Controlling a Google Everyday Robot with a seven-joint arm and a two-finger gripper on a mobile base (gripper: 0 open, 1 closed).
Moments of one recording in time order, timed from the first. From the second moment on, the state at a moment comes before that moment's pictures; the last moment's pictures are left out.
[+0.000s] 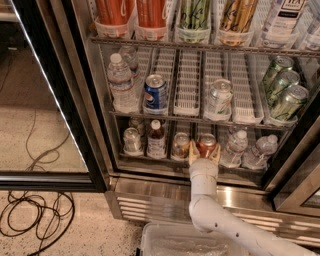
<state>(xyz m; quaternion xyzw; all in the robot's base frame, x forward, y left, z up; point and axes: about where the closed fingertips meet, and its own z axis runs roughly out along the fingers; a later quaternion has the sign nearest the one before) 0.651 -0.186 0.620 0.07 0.69 -0.05 0.72</state>
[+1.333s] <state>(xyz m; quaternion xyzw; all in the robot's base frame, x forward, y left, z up) 0.650 -0.188 0.623 0.08 0.68 -0.04 0.73</state>
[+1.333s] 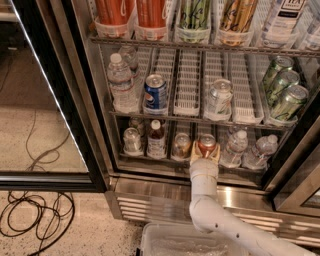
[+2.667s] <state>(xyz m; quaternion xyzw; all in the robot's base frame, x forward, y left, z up) 0.596 -0.212 0.695 0.07 0.65 0.06 0.75</state>
